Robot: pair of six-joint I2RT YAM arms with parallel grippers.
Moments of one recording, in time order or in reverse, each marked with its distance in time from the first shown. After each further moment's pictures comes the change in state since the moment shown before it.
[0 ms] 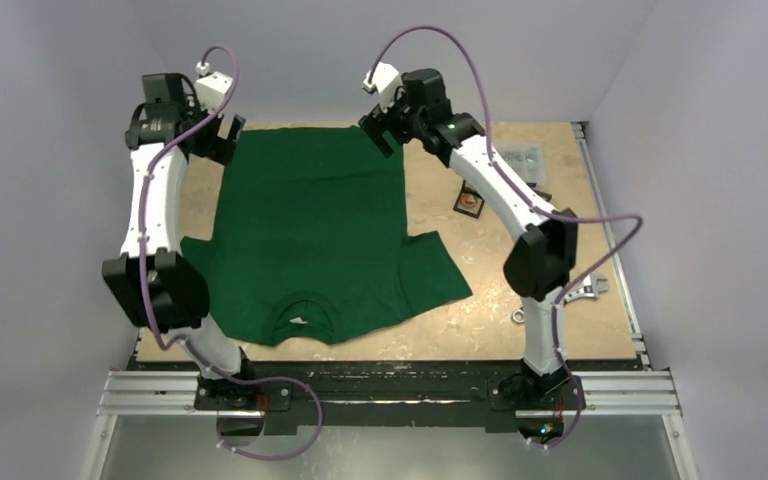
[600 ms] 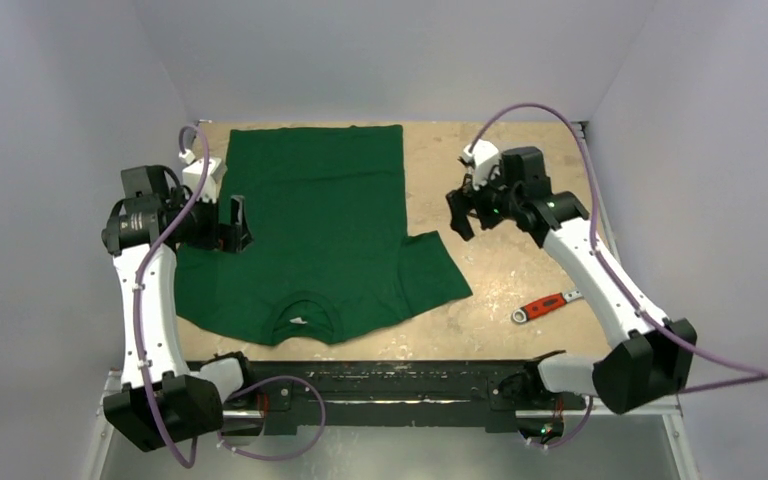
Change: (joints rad) left arm 0.137 -0.657 -0.555 -0.286 0.391 -0.196; right arm -0.171 -0.818 -0.904 -0.175 -0.216 0.161
